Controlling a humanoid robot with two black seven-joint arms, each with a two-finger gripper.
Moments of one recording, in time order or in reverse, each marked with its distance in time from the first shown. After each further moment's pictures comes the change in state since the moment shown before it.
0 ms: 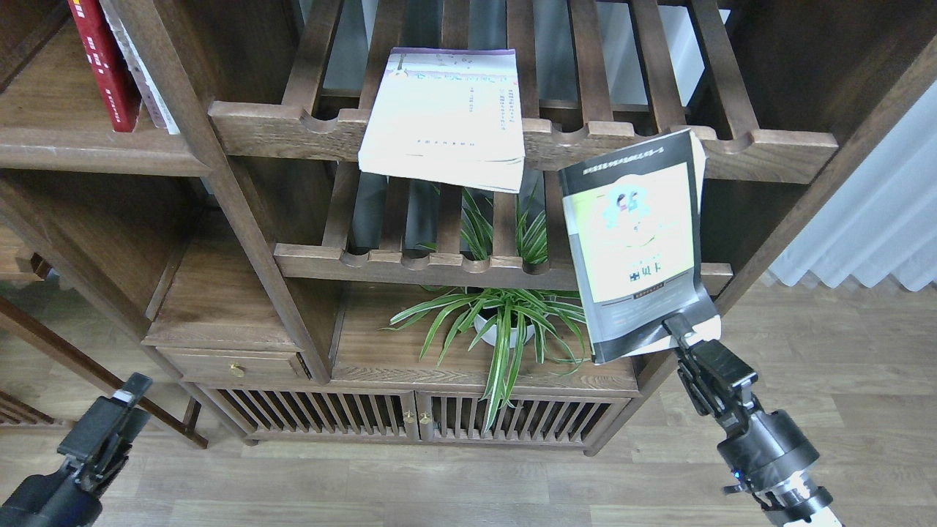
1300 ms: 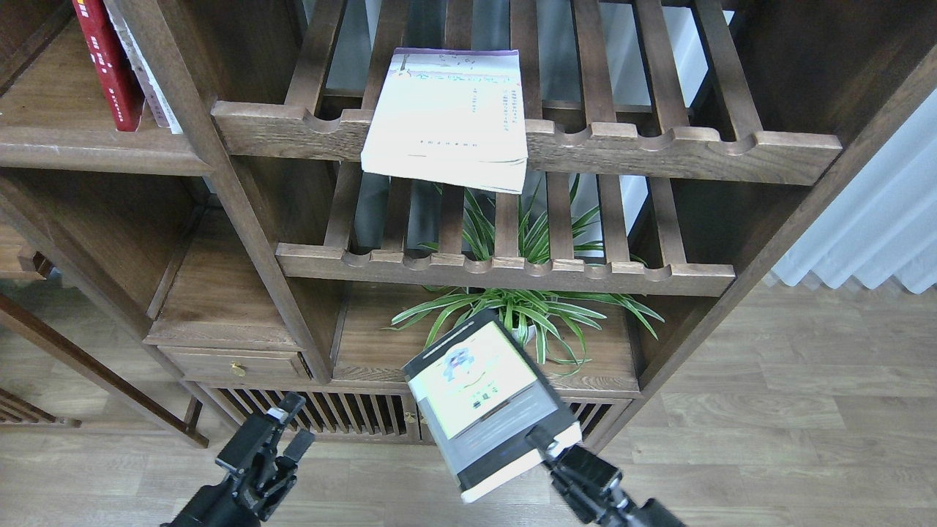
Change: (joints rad) left arm -0.084 -0.050 0.544 -0.011 -0.208 0.000 -0.169; right arm 0.070 0.122 -0.444 -0.049 -0.068 0.000 -0.063
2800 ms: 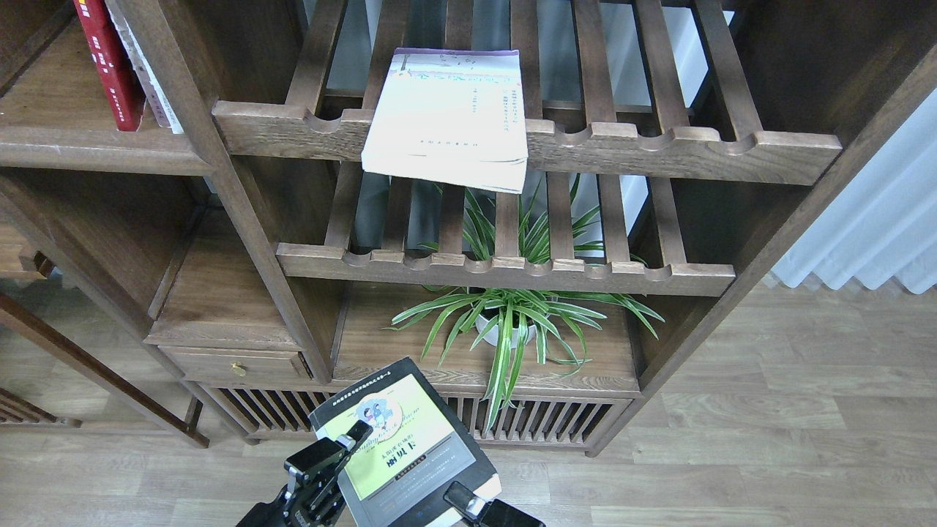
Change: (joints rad) left arm -0.041 0.050 0.144 0.017 -0.096 0.000 0.011; right arm -0.001 0.089 -0.052 -0.054 -0.088 0.000 -0.016
